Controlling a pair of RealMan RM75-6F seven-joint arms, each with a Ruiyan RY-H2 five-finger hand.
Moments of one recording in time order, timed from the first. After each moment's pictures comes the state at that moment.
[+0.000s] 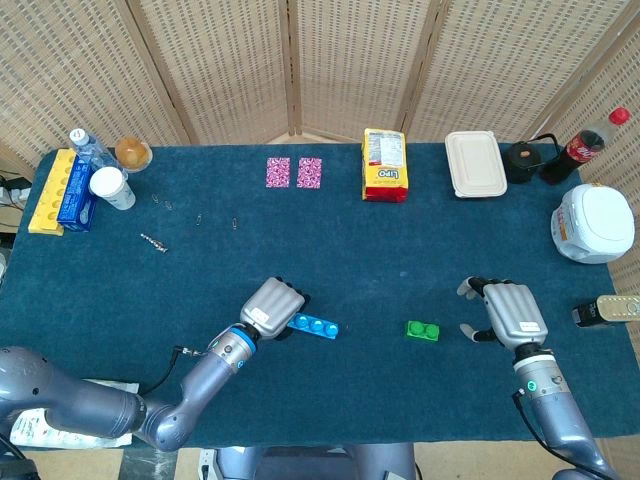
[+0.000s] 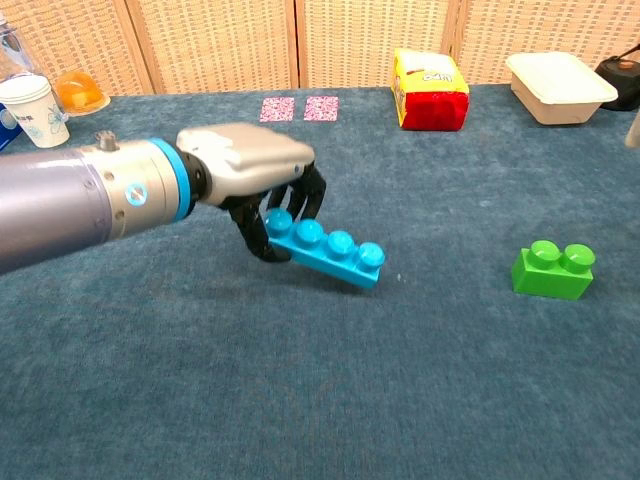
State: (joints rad) left arm -1.12 -1.62 0.00 -1.73 0.71 1.10 0.73; right arm 0.44 -1.08 0.12 -1.95 -1.08 1.17 -0.33
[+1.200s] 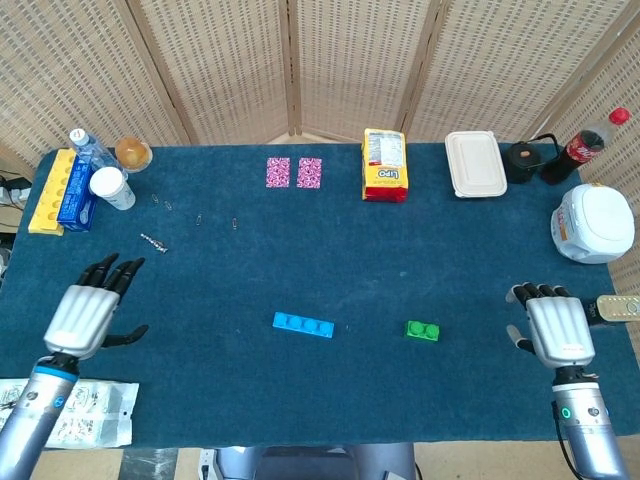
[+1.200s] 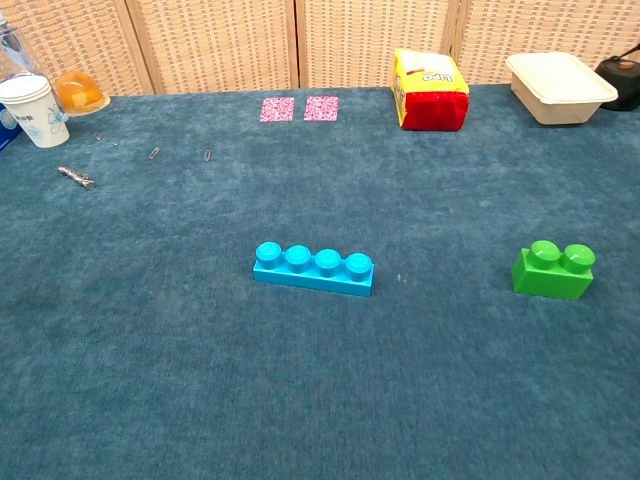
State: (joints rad) left arm -0.52 -1.08 0.25 -1.91 1.26 1.53 0.38; right arm 0.28 -1.11 0.04 -1.81 -1.32 1.44 -0.43
